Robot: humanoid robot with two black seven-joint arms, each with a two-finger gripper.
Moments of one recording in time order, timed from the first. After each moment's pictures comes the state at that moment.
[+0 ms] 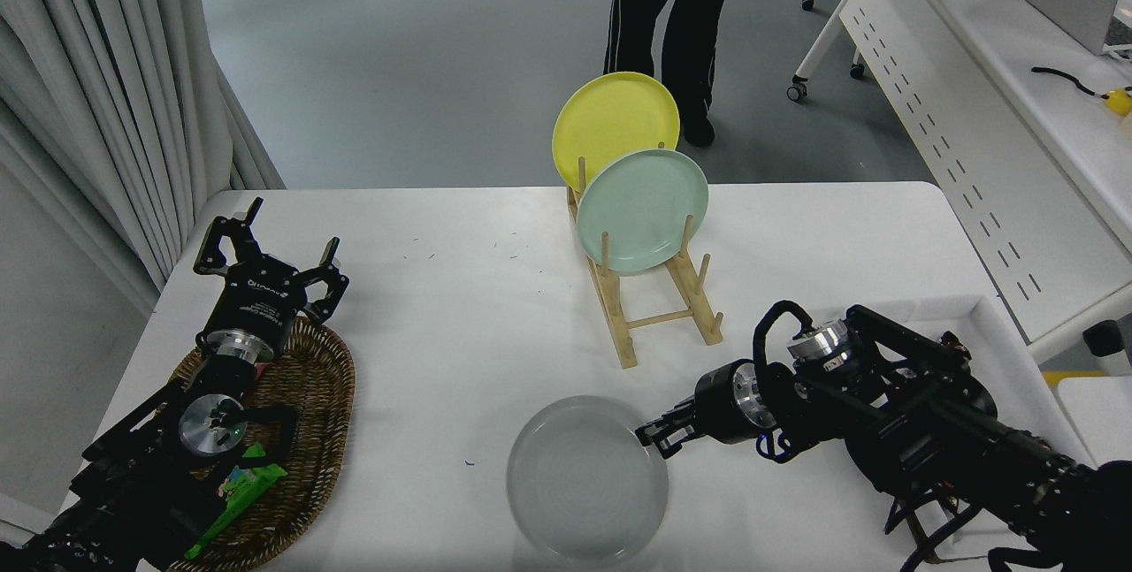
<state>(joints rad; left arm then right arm) -0.51 0.25 -1.06 -0.52 0.10 -0.57 -0.44 0.76 -0.17 0.53 0.86 0.87 -0.79 -0.45</state>
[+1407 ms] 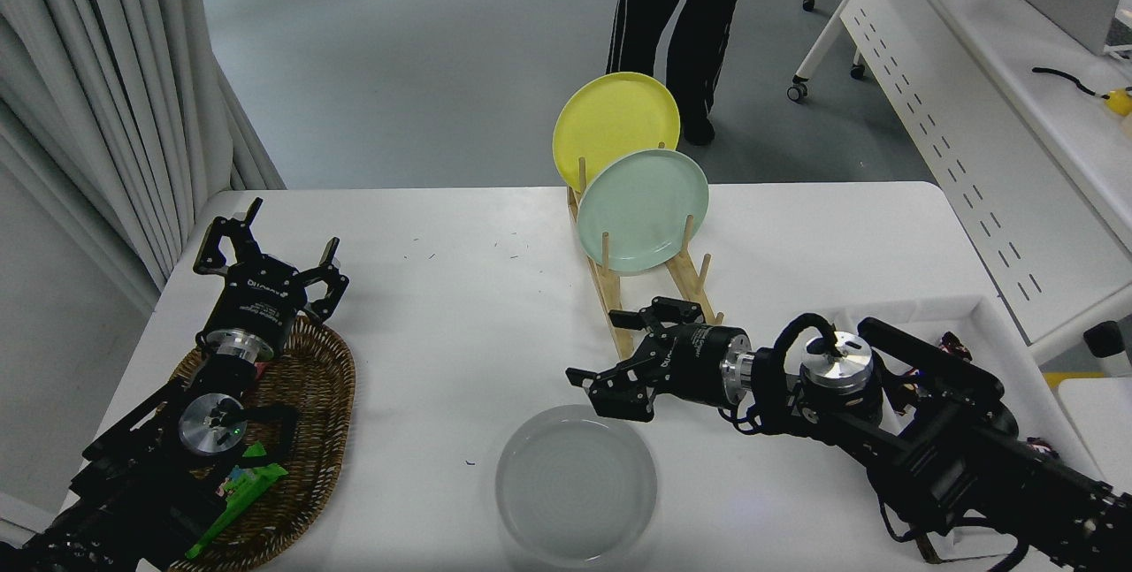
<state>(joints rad) -0.51 0.25 -1.06 -0.52 0.10 -0.57 -0.44 0.65 -0.27 0.62 1.16 0.66 -0.14 -0.20</state>
